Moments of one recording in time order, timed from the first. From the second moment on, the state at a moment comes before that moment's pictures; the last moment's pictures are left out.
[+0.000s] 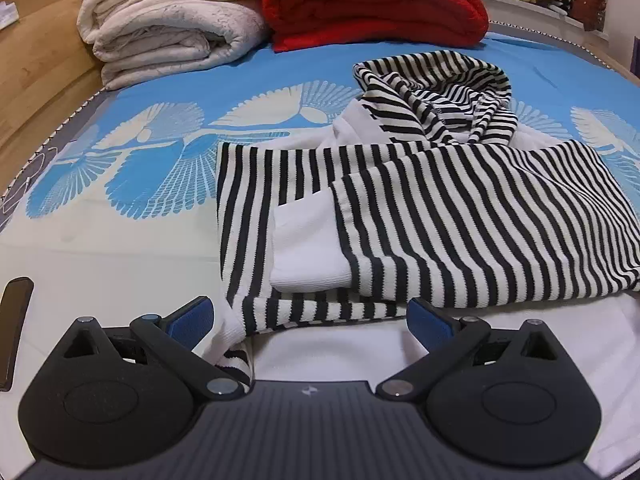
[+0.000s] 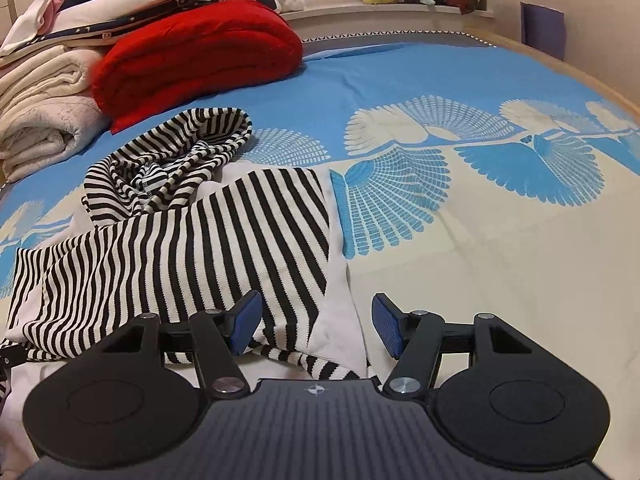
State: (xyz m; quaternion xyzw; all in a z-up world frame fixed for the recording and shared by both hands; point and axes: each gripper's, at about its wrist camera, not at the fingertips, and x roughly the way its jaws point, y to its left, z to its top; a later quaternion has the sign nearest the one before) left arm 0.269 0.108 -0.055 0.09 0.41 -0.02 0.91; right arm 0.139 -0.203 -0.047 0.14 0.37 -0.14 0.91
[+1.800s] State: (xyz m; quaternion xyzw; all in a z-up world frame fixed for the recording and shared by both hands) left arm 0.628 0.011 -0.064 0.02 0.46 -0.08 0.88; right arm 0.523 -0.175 -0.076 -0.04 0.39 -0.12 0.91
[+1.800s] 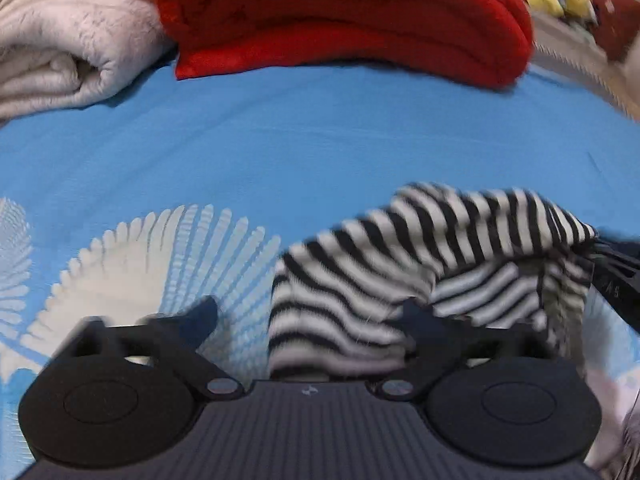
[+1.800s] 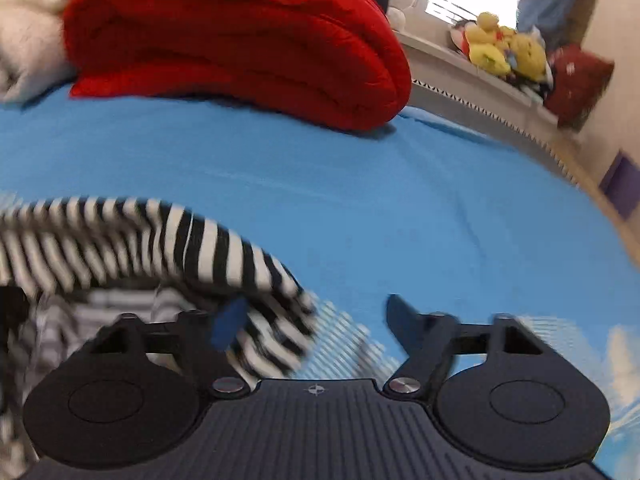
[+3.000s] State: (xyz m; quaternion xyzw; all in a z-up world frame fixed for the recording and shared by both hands) left arm 0.482 0.122 -0.048 -0.15 0.44 -0.22 0.86; right arm 0.313 -0.185 -0.026 0.21 0.32 0.03 0.92
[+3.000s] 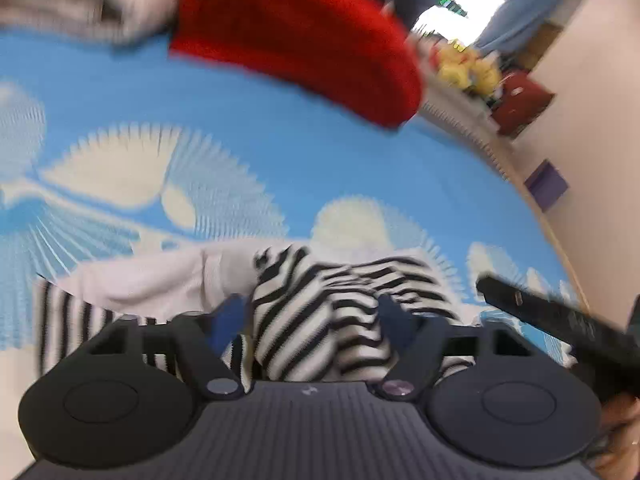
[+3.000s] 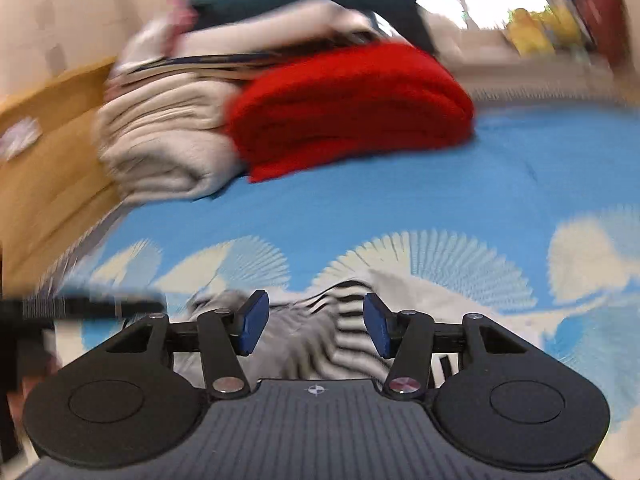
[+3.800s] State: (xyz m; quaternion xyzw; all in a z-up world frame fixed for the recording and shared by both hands) left arm 0.384 0.070 -0.059 0.04 0.36 -0.22 0.91; right arm 0.210 -0.097 -0.064 -0.02 0.34 0.14 0.93
